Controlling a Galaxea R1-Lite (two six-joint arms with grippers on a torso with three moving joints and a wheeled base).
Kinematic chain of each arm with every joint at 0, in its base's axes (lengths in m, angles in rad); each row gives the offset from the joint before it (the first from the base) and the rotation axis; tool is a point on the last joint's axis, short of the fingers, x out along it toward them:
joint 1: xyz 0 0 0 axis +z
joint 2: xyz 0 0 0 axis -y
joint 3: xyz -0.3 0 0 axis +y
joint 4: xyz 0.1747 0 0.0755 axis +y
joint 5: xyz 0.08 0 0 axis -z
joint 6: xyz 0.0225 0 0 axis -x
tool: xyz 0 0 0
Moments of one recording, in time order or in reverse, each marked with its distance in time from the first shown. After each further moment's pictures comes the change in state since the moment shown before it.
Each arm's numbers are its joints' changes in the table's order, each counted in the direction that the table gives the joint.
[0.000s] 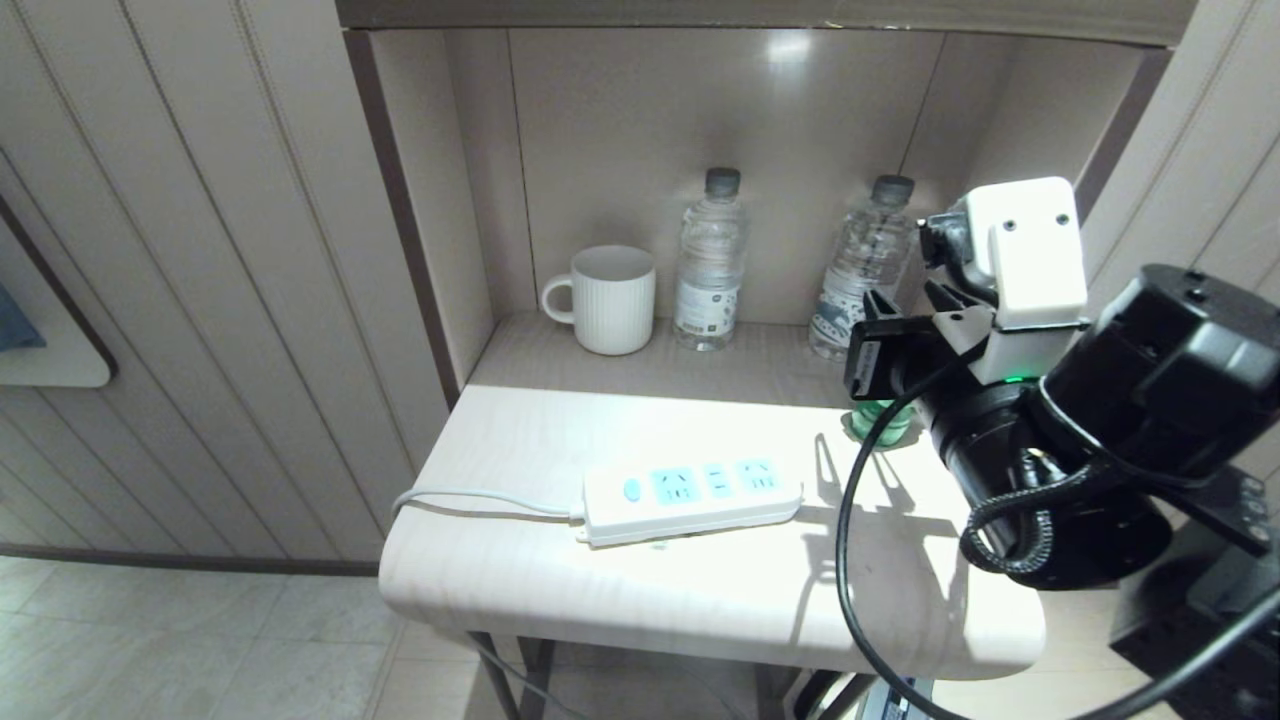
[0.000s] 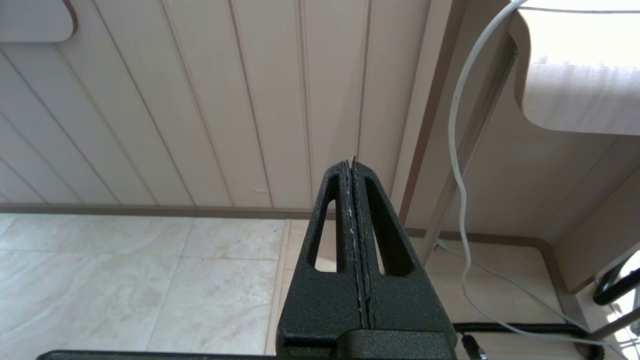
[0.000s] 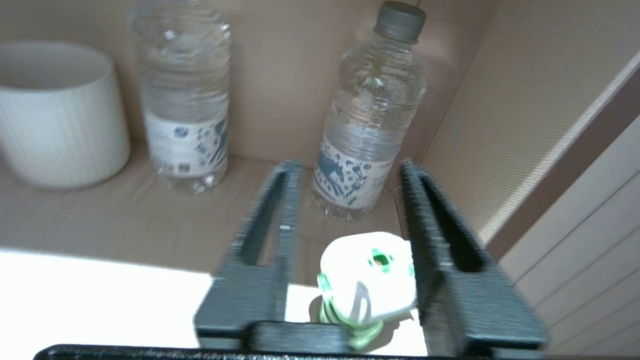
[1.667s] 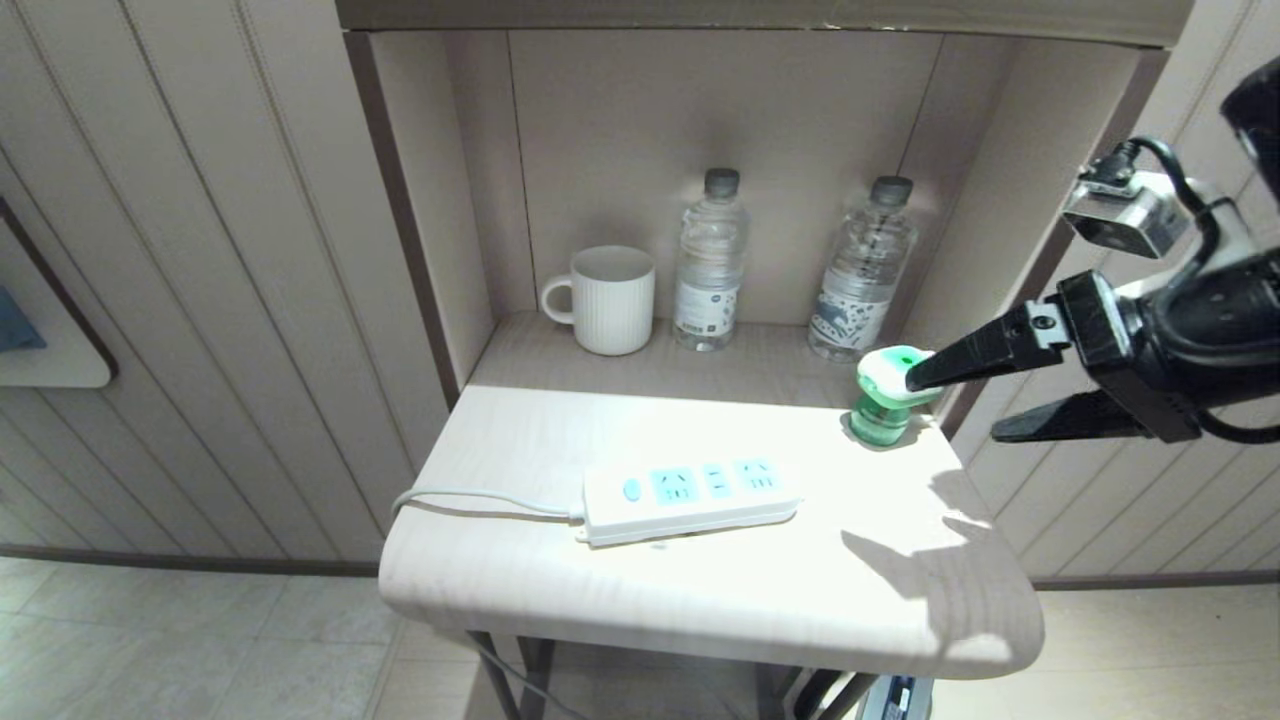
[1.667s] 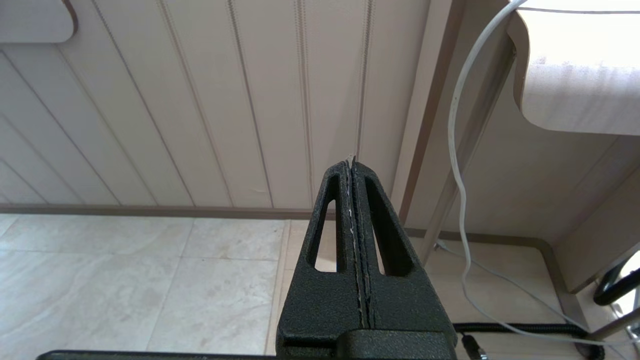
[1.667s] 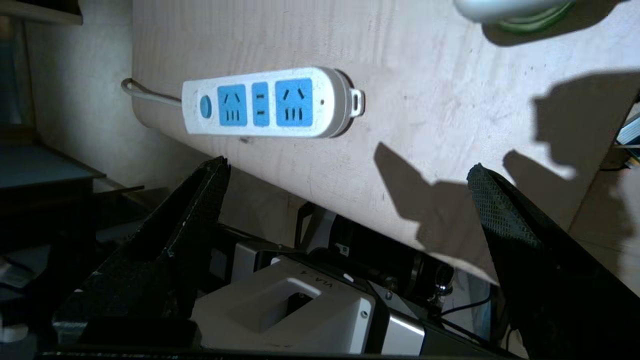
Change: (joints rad) left arm 0.000 0.000 0.000 0.000 0.000 0.000; right arm -0.473 0.112 -0.821 1.962 -1.228 -0.734
